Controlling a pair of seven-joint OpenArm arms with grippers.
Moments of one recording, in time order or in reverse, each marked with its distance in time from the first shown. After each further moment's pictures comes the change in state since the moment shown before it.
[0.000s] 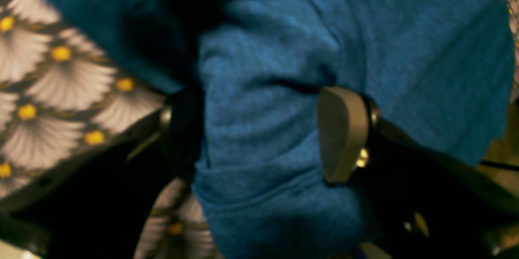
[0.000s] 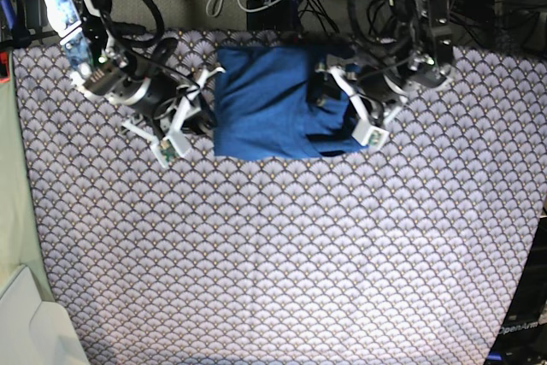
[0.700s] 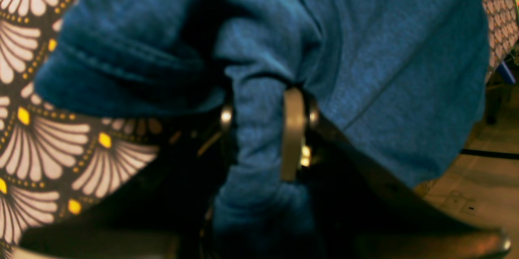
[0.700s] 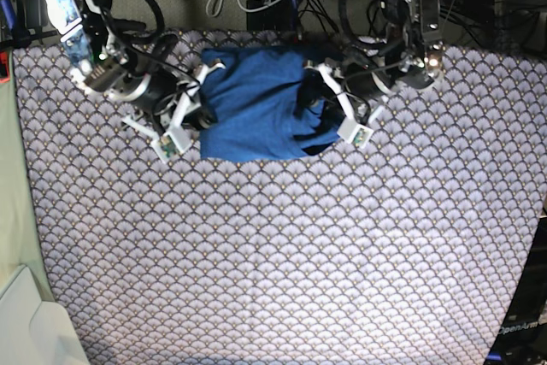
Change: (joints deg) left arm -1.7 0.1 1.7 -6.3 -3.0 -1.2 -1.9; right arm -0.9 0.0 0.0 0.0 0.0 0.0 0.0
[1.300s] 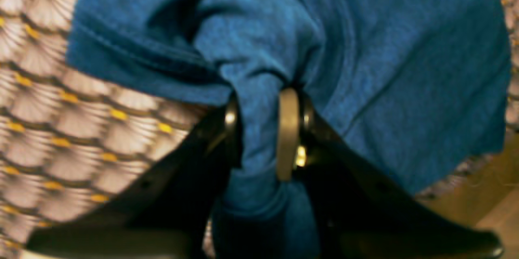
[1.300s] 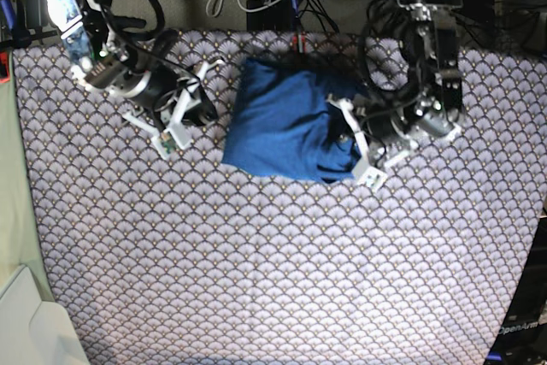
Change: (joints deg) left arm -10.2 -4.0 1.6 7.0 7.6 1.0 11.6; right arm -1.0 0.0 0.1 0.0 0.0 0.0 0.2
